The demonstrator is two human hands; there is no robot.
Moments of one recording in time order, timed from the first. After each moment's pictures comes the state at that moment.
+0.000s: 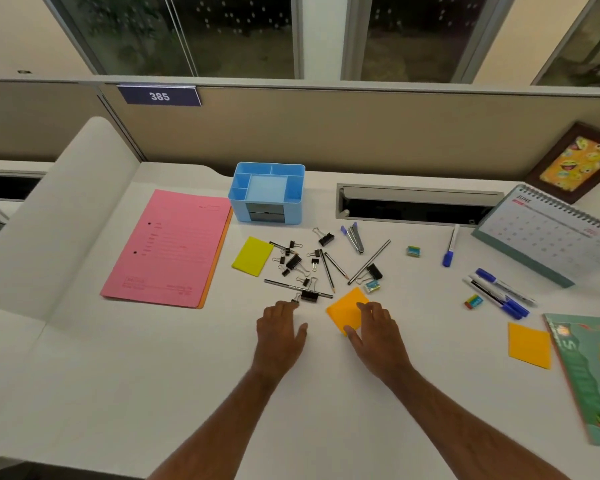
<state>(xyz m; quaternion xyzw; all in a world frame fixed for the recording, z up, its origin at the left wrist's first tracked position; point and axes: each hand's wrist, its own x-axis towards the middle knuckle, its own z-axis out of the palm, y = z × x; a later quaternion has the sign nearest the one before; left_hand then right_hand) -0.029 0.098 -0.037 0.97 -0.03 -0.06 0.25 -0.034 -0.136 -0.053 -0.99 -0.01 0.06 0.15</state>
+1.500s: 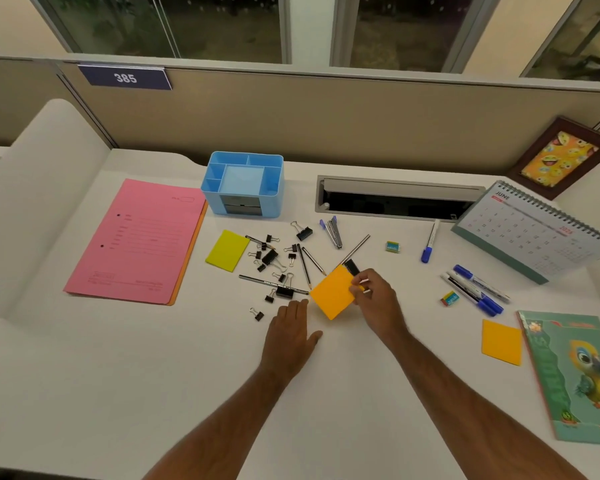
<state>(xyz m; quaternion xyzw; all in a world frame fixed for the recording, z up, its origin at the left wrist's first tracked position) -0.028 0.026 -0.057 0.98 -0.08 -0.09 0.18 0.023 -0.184 -0.016 -0.86 0.14 0.08 0.49</state>
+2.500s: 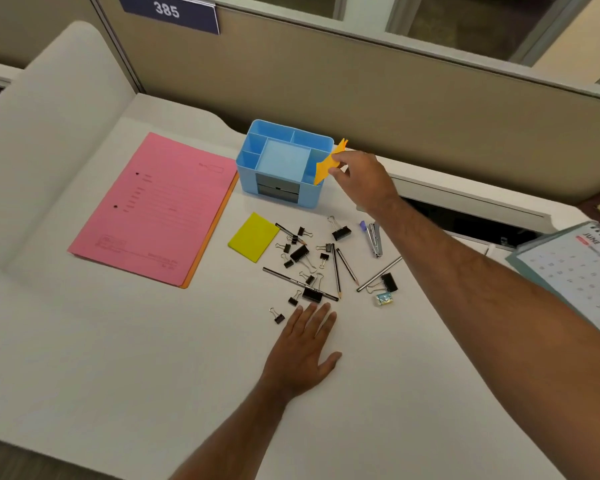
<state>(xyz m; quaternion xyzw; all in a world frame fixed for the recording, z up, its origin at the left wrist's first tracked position) -0.029 0.057 -0.095 0.96 -0.19 -0.05 0.18 0.279 -0.068 0.056 -0.96 -0.14 0.00 0.24</state>
